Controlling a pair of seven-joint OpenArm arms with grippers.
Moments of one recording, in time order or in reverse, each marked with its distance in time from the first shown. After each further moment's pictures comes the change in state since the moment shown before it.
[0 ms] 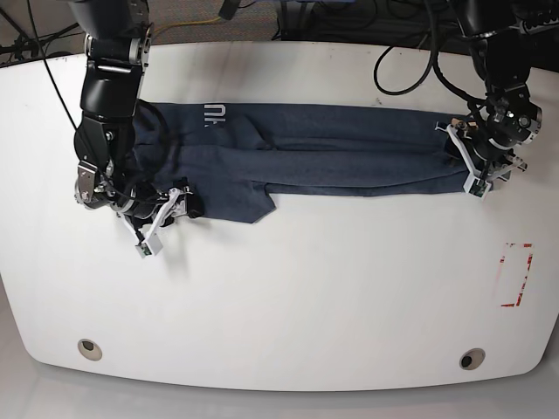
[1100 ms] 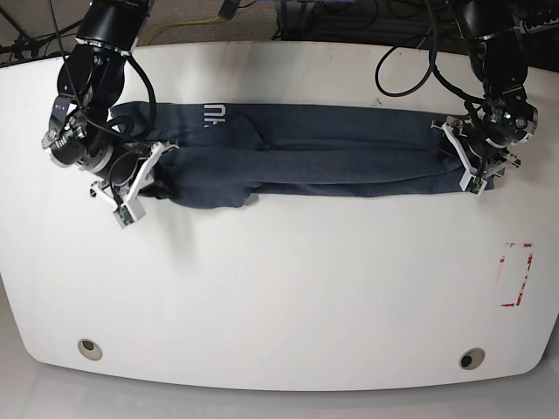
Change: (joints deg) left arm -0.4 0.0 0.5 -4.1 -0.6 0.0 -1.1; right arm -19.3 -1.9 10.3 41.6 11.7 0.8 -18.9
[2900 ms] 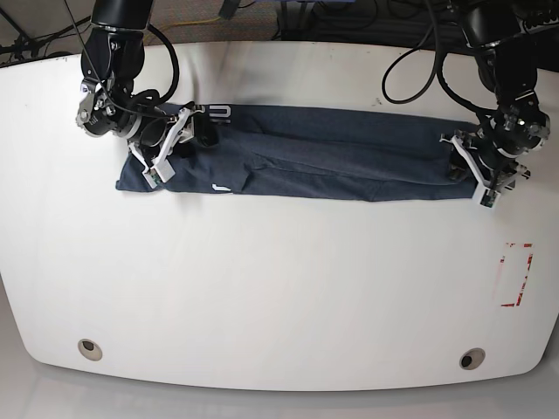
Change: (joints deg) left arm -2.6 -1.0 -4.4 3.0 -7.5 -1.5 2.1; right arm -5.0 -0.5 -6.5 -13.9 0.8 0.2 8.5
